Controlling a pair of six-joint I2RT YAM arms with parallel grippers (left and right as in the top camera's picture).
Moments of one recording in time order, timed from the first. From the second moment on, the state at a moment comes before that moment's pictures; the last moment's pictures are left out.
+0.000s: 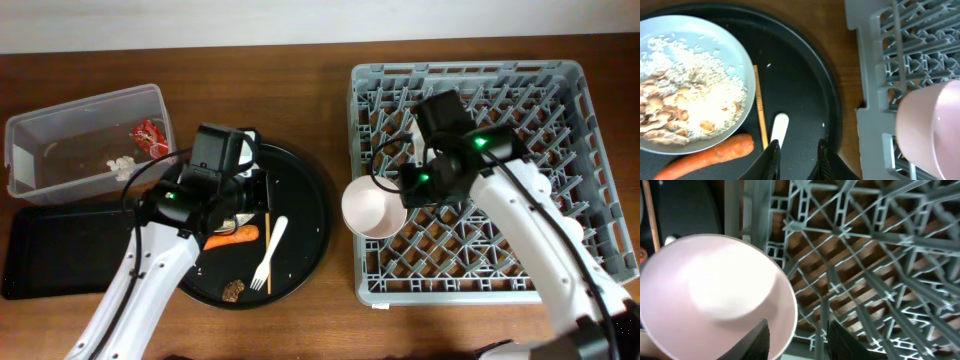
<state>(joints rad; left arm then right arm) -0.32 1.35 1.16 -0.82 0.13 -0.31 0.30 1.56 1.41 -1.20 -0.11 0.24</state>
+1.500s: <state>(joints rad) -0.30 1.35 1.16 -0.85 0.13 -0.31 0.06 2.01 1.62 -1.03 1.17 0.35</state>
